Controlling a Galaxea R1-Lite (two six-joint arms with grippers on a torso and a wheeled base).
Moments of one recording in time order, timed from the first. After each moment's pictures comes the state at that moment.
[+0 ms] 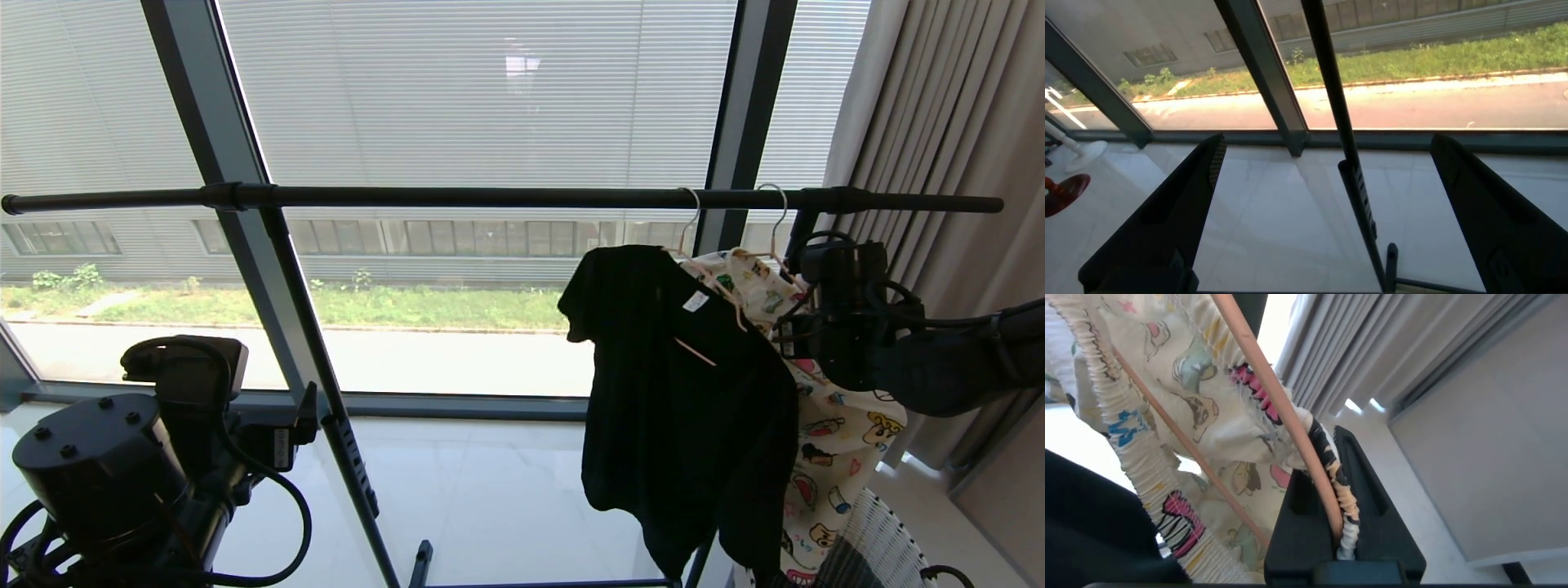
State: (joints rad) left arm -0.34 1.61 -0.16 -1.31 0.63 0.28; right arm 0.36 1.90 -1.05 -0.42 -0.72 0.06
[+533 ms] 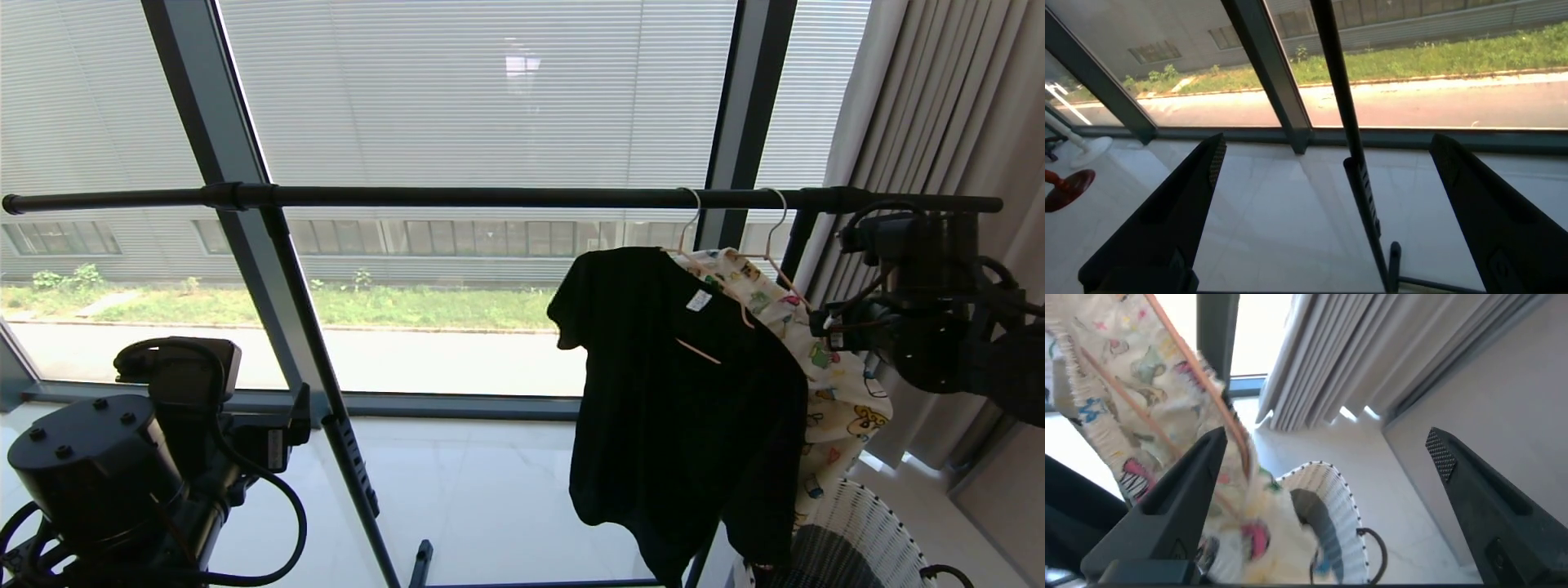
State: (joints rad) left arm -0.32 1.60 -0.15 -1.31 0.64 0.28; right arm 0.37 1.68 -0.96 -0.32 -0.72 0.02
